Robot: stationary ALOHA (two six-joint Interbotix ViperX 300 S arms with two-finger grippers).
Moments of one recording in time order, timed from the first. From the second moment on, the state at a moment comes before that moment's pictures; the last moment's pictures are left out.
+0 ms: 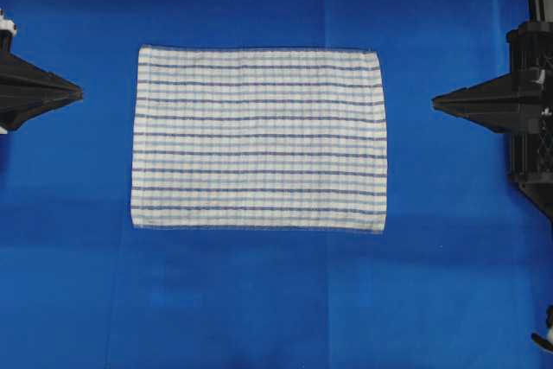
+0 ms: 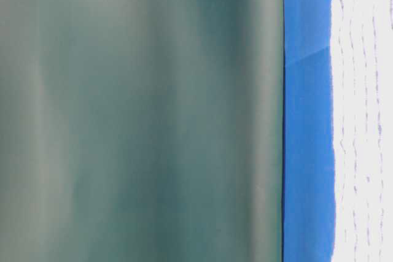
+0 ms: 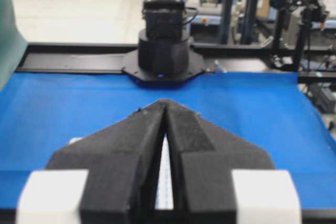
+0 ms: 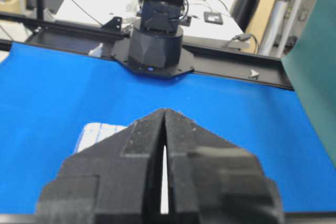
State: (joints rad) left arm 0.00 -0.97 1.18 0.00 -0.29 0.00; right arm 0.00 -0.96 1.18 0.00 -0.29 0.00
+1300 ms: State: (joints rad) left arm 0.42 -0.28 1.19 -0.03 -0.39 0.02; right arm -0.44 -0.28 1.14 0.08 -0.33 0.01
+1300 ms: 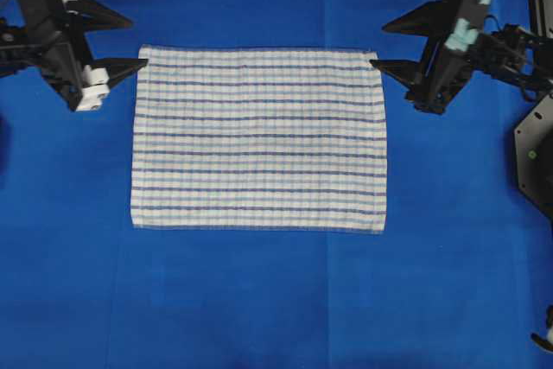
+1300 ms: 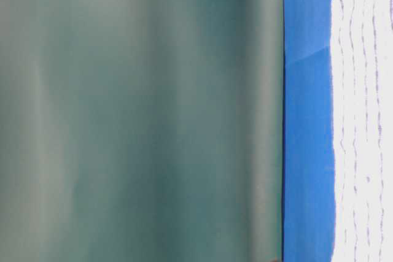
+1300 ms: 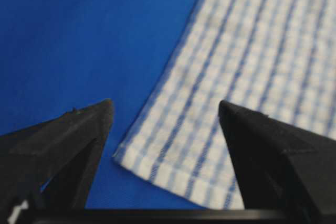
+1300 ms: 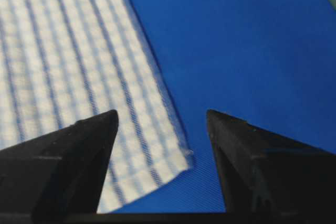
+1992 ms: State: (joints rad) left arm 0.48 0.08 1.14 -0.04 -0.55 0.01; right arm -0.46 0.01 1.11 0.11 -0.46 0.01
